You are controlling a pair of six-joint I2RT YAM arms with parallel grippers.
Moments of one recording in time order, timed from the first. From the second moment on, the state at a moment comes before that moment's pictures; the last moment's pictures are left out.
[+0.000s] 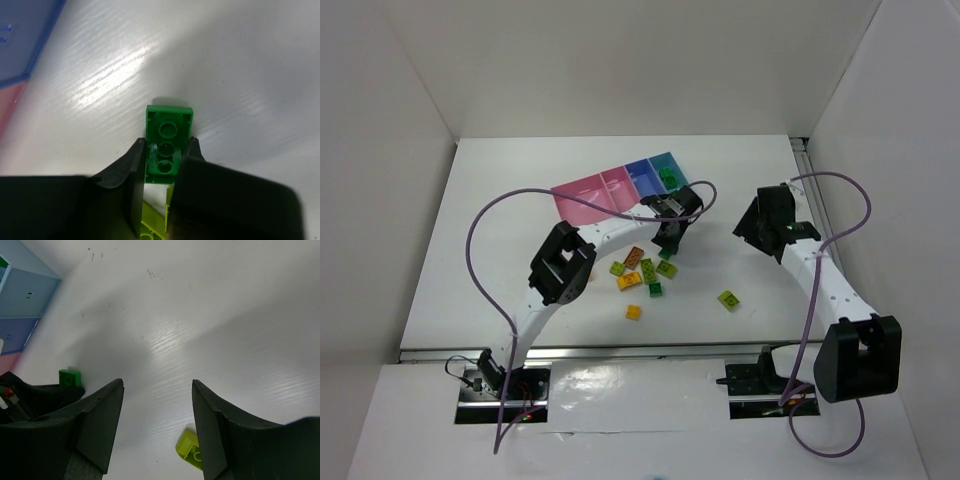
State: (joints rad) left arm -0.81 2.36 2.00 -0.75 -0.19 -0.27; right arm 0.11 1.22 0.90 -0.52 0.20 0.64
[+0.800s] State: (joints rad) left arm -0.62 2.30 2.30 -0.64 -0.09 -0.35; right arm 0.13 1.06 0.84 -0.54 0.16 0.60
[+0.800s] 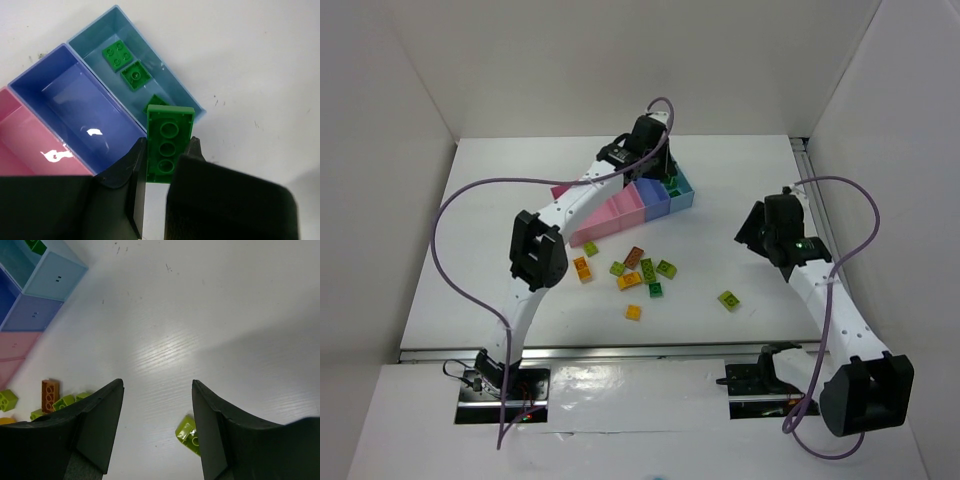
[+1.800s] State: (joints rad) left arm -0.55 2.46 2.34 -0.39 0.17 -0.45; right arm 0.13 1.02 0.78 -0.60 0.16 0.58
